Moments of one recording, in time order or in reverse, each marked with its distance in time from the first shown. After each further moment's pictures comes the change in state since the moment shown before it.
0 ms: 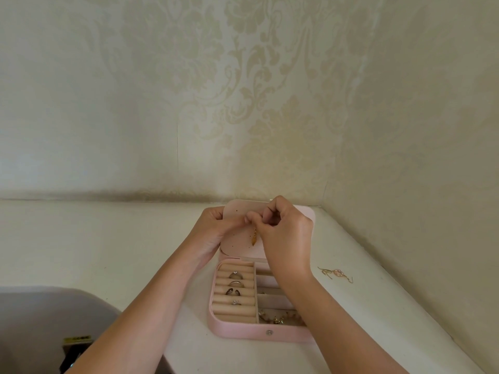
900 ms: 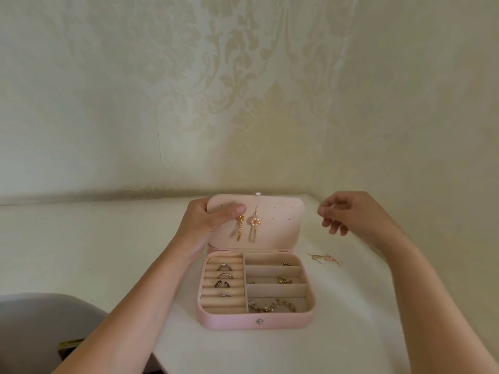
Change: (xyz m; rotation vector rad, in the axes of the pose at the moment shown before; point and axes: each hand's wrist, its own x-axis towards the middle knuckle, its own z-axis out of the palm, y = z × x) left_hand 0.000 0.000 0.008 0.106 0.097 0.075; right_hand 0.048 0.045 -0.130 -0.215 -0.338 0.360
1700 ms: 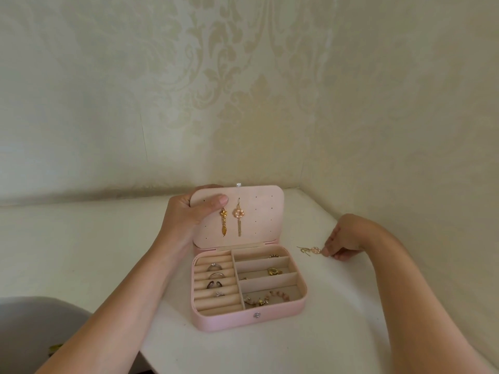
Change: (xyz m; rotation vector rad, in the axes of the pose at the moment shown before) left_hand -0.001 0.003 0.003 -0.081 0.110 -0.008; right_hand 0.010 0.040 -0.001 -0.360 -0.294 0.521
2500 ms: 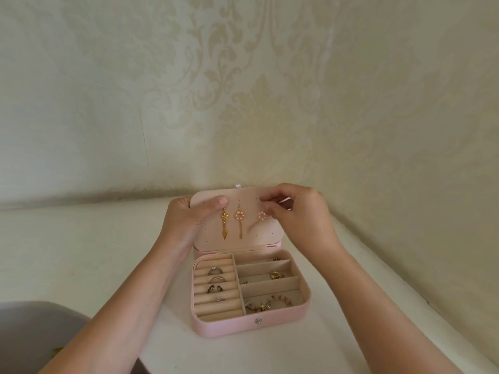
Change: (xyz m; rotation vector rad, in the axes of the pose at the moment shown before) left_hand 0.003 -0.001 0.002 -0.016 0.036 -0.050; right_hand -0.055 -0.077 0.053 0.393 0.522 -0.772
